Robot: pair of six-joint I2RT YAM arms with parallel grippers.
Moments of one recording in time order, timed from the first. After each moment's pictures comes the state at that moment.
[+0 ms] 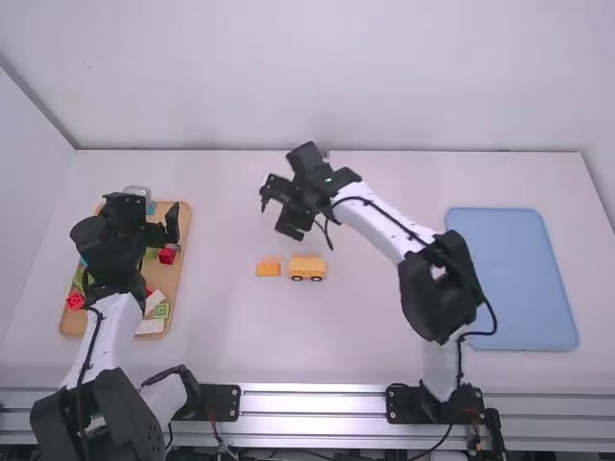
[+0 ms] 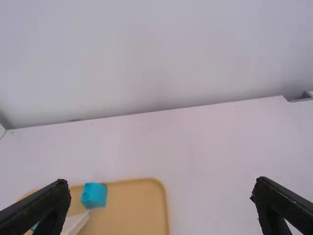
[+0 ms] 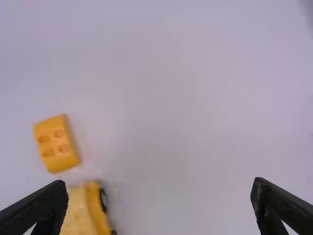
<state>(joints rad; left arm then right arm) 0.48 1.14 0.56 0.29 0.44 0.26 0.59 1.97 1.63 -0.65 -0.24 -0.64</state>
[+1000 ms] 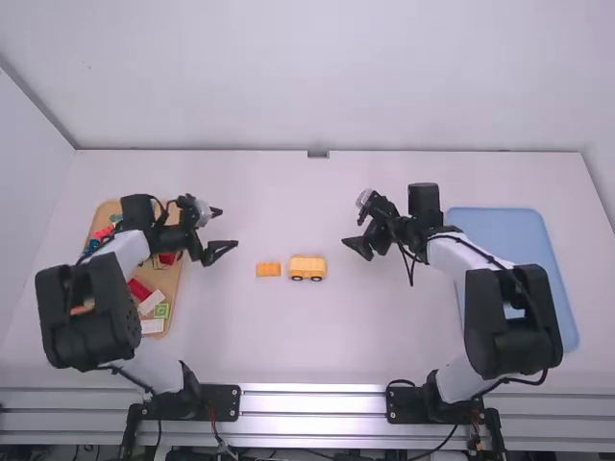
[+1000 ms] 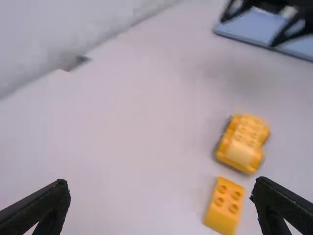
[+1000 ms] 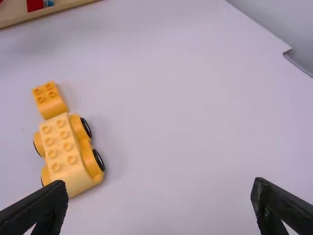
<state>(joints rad) 0.33 1.71 0.90 -0.35 1.16 1.11 0.13 1.69 0.86 -0.02 -0.78 -0.67</state>
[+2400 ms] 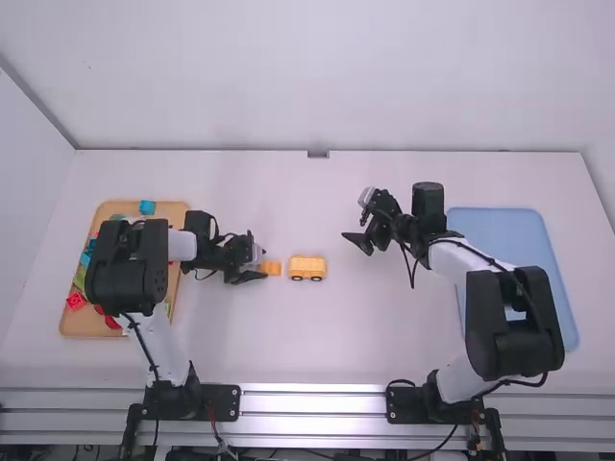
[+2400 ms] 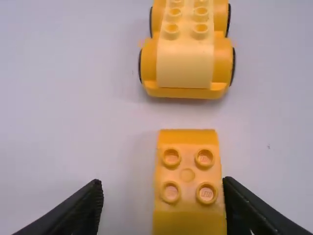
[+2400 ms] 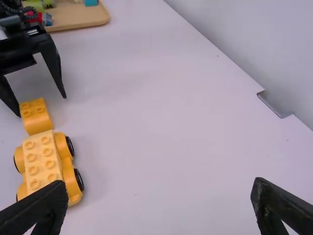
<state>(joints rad) 0.10 1.99 0.85 -0.19 0.95 1.47 0.12 1.68 0.82 0.16 -0.82 -0.68</state>
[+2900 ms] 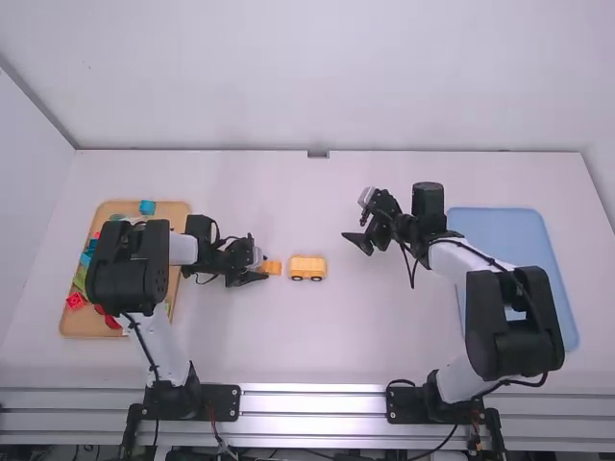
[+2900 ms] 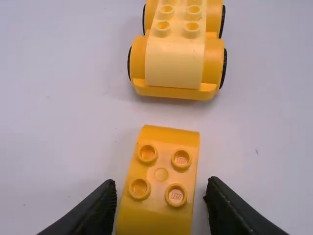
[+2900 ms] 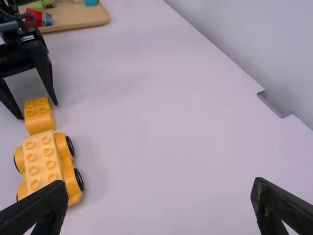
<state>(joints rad) 0.09 1.99 0.82 -0.17 0.96 1.43 0.12 1.68 0.82 0.16 -0.82 -0.68</state>
